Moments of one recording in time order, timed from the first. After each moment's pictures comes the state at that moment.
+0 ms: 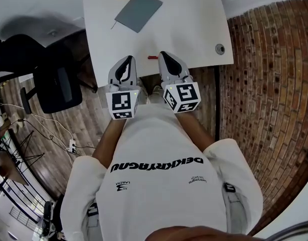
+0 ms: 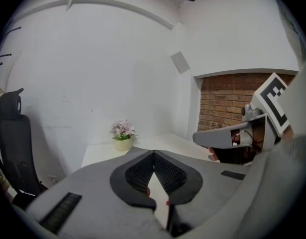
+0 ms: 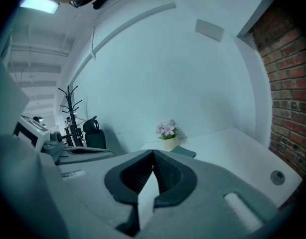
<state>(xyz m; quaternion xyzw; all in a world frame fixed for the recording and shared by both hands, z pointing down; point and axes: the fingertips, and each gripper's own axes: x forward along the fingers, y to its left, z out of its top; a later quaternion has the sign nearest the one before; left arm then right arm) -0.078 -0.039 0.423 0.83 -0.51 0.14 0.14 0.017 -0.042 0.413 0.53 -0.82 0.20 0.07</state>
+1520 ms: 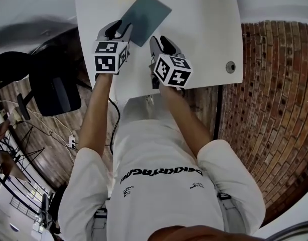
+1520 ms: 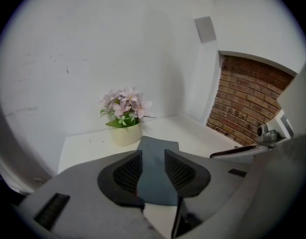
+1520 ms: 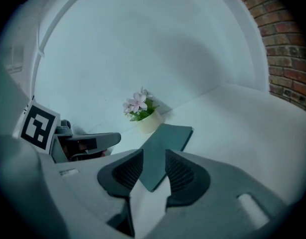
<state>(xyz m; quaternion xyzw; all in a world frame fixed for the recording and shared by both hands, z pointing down) -0.090 -0.279 0.550 0.83 -0.45 0.24 0.23 0.009 -0.221 0.570 0.57 -0.72 0.39 0.09</state>
